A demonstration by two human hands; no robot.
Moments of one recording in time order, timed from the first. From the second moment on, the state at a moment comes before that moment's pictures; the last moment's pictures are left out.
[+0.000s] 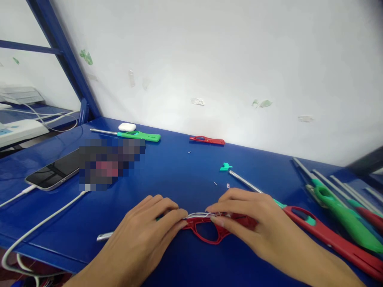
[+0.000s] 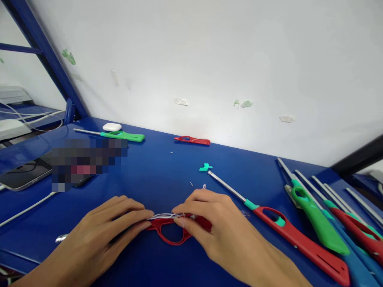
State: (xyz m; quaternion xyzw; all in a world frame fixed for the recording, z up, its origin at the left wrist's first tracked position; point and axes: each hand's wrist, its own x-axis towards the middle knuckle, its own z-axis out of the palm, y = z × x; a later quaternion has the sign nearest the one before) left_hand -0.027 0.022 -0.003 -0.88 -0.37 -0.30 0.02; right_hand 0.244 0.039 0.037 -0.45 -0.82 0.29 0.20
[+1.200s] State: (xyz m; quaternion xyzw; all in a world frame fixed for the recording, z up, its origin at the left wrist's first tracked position) left_hand -0.027 0.005 -0.008 -0.80 -0.44 -0.40 -0.03; right_hand 0.253 0.029 0.035 -0.41 -0.84 0.24 0.26
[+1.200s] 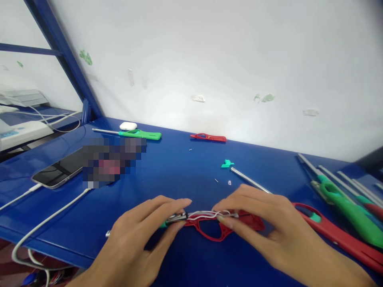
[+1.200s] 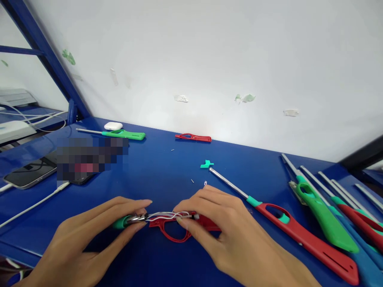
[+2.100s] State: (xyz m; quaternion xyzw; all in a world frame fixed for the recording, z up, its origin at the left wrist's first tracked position) left_hand -0.024 0.004 -0.003 -0.82 -0.42 -0.38 -0.11; right_hand 0.252 0.030 0.035 -0.39 -0.86 0.23 0.23
